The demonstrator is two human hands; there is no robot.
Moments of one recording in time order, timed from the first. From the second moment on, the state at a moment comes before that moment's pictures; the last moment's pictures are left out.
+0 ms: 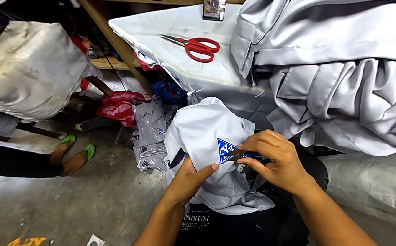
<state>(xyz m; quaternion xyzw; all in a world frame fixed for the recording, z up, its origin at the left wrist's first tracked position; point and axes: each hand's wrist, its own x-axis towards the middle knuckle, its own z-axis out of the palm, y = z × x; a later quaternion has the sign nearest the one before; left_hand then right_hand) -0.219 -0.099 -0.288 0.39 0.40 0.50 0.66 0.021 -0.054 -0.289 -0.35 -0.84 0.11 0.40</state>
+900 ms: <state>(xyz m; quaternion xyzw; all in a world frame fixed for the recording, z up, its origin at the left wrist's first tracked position) -0.202 -0.108 -0.294 0.31 0.43 0.55 0.65 0.010 -0.070 -0.320 -0.39 -0.75 0.22 0.50</state>
